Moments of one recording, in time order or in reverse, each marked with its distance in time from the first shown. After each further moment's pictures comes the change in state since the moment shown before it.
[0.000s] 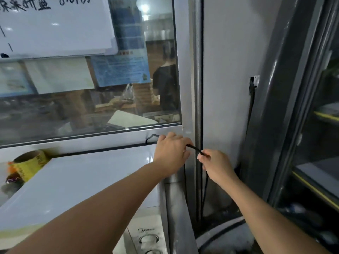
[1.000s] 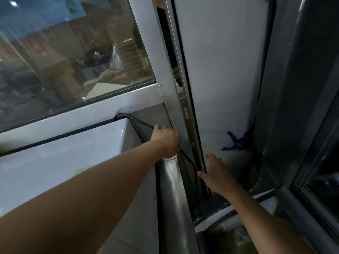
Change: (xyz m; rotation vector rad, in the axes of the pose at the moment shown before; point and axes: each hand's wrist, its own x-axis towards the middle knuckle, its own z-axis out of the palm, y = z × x) left_hand 0.068 -0.026 0.200 0.414 -0.632 0.031; right_hand 0.033 0.185 0.108 0.085 -0.285 0.309
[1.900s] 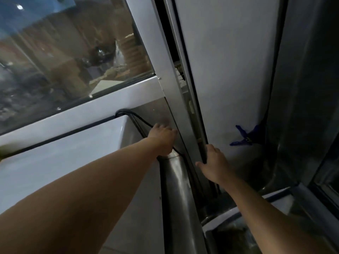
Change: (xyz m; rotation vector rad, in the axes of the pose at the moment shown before) left_hand 0.021 -0.017 0.028 0.108 -0.156 -0.002; right_hand 0.033 -0.005 0.014 -0.033 0.043 -0.038
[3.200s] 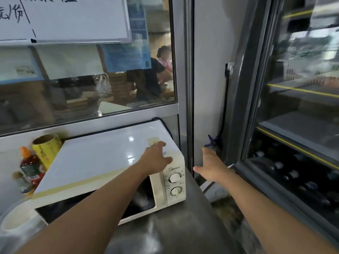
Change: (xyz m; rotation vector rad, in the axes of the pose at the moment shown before) left_hand -0.388 -0.073 0.007 -1.064 0.228 0.013; right_hand -0.325 -0.203 0.014 -0.281 0.135 0.110
